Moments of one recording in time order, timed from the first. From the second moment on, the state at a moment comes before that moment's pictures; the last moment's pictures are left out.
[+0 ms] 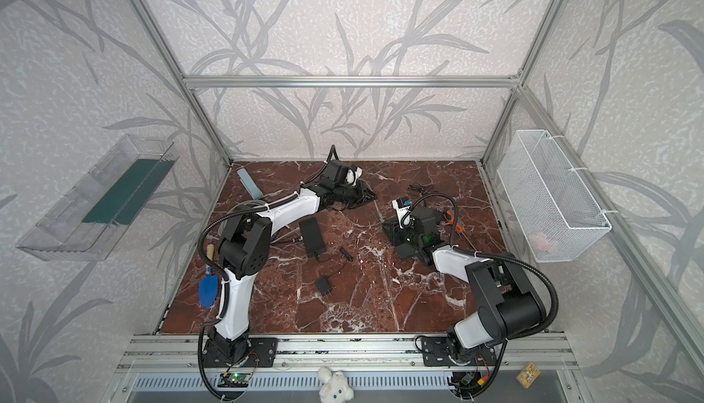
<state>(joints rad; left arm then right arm) -0.55 2.14 1.66 -0.17 0.54 -0.89 0.33 1.53 0.58 0.43 -0.36 0.20</state>
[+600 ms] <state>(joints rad) -0.55 2.15 1.68 -0.18 0.54 -0.91 0.35 1.60 0.58 0.53 -0.35 0.23</state>
